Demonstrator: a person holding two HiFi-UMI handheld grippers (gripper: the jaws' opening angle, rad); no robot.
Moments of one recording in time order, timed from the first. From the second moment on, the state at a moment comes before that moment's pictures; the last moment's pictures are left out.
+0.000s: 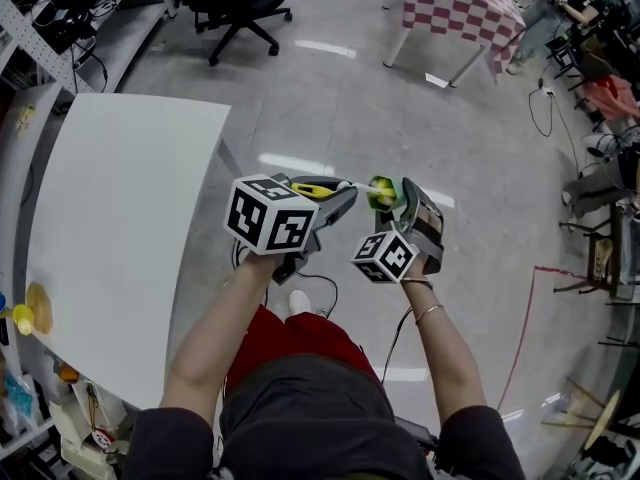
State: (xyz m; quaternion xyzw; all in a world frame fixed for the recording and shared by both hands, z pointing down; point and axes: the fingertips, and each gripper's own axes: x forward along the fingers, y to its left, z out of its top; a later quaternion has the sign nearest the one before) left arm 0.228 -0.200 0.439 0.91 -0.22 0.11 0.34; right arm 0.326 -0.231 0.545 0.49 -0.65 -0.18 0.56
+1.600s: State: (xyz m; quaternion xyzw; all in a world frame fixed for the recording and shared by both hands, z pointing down) left arm 0.251 -0.196 0.459 0.93 -0.19 0.14 0.29; right arm 0.336 -0.229 0.566 0.40 -0.66 -0.13 0.62
